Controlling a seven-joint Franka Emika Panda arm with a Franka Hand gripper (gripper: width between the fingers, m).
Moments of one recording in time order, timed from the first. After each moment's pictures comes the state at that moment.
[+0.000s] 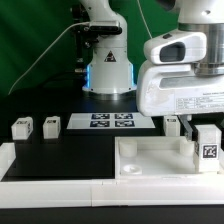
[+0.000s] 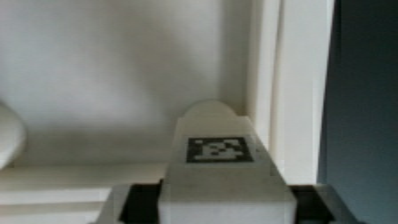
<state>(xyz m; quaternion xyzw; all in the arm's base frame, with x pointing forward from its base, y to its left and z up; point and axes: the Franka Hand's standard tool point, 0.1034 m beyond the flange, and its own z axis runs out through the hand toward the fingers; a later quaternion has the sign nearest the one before) 0.625 0.114 0.076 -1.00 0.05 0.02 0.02</state>
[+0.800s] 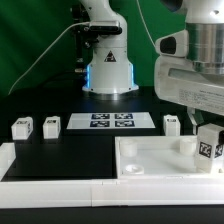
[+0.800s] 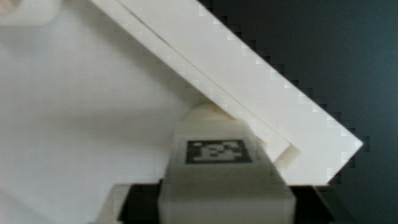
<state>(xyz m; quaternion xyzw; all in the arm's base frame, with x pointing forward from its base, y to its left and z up) 0.624 0.125 0.075 -0.87 0.50 0.02 0.01</state>
